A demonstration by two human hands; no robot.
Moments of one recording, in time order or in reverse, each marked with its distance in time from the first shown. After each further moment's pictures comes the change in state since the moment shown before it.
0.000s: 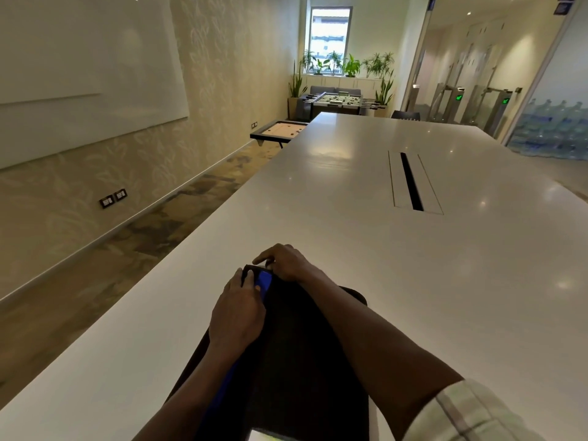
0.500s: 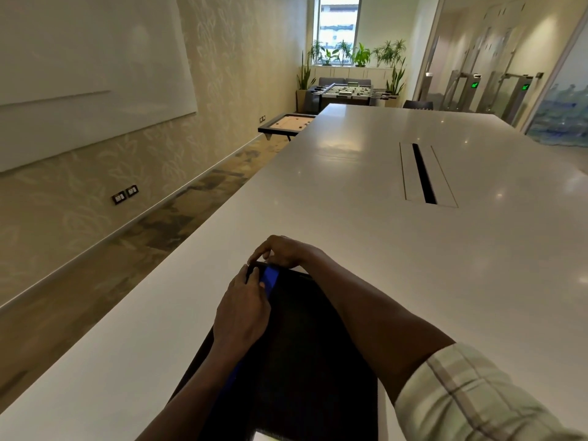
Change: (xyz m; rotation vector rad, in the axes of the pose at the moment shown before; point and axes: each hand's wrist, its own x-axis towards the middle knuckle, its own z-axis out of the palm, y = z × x) left_hand -0.002 0.000 -0.002 -0.023 0.017 0.007; right_hand 0.031 -0.008 -0.010 -0.084 -0.270 -0.136
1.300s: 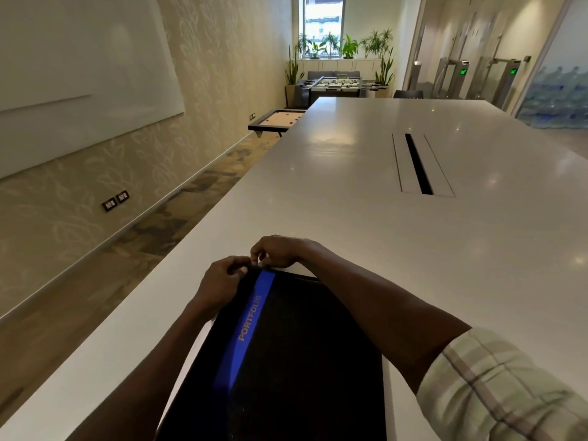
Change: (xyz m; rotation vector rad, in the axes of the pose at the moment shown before) left_hand 0.070 -0.030 -0.021 -0.437 -0.177 -0.092; right_hand 0.012 0.007 -0.010 -0.152 -0.070 -0.086
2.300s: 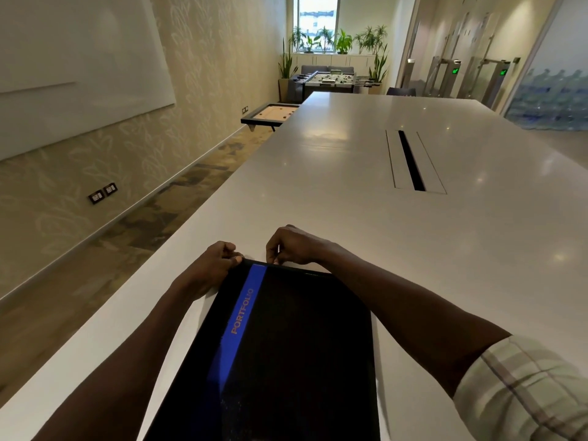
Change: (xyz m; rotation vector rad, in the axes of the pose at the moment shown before) left_hand 0.028 -0.008 -0.015 -0.226 -0.252 -0.192; right_hand -0.034 0.027 0.009 0.136 0.207 -0.004
